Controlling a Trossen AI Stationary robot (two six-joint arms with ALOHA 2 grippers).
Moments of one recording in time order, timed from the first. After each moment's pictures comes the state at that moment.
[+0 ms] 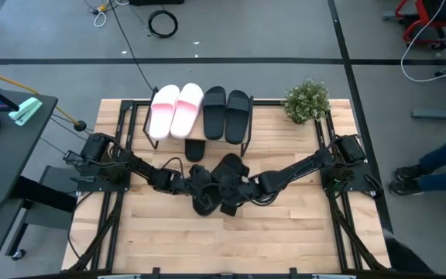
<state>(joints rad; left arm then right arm) -0.24 1.81 0.67 0.51 -0.41 -0.59 0.29 1.91 1.24 -0.23 0.42 0.45</state>
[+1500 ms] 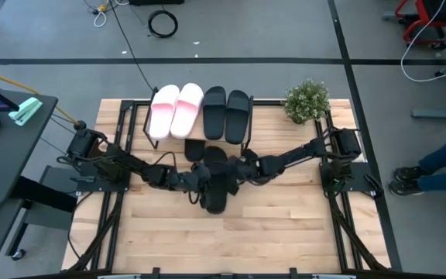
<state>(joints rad) -0.23 1.67 0.67 0.47 -0.33 -0.50 0.09 1.91 1.08 -0.16 0.40 0.52</state>
